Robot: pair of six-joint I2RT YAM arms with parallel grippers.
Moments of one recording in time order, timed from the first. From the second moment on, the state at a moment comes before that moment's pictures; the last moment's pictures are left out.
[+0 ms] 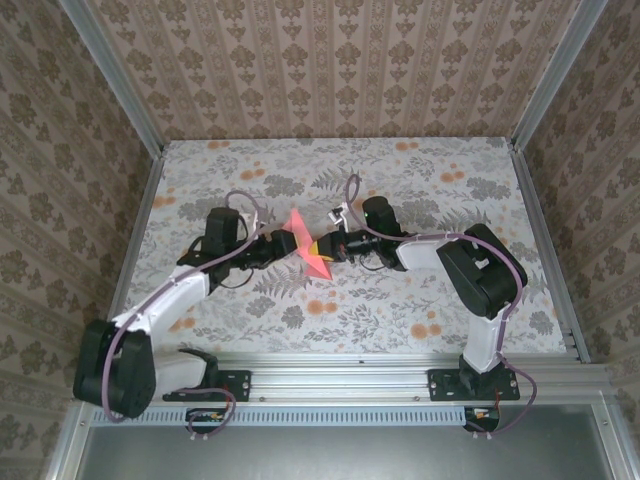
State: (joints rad) left arm -0.36 1.17 0.65 -0.13 0.66 -0.74; right arm 0.52 1.89 0.93 0.56 -0.98 1.03
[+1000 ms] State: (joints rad) left arm -0.60 1.25 0.50 0.43 0.39 -1.32; right arm 0.53 1.89 0.86 0.90 -0.74 1.37
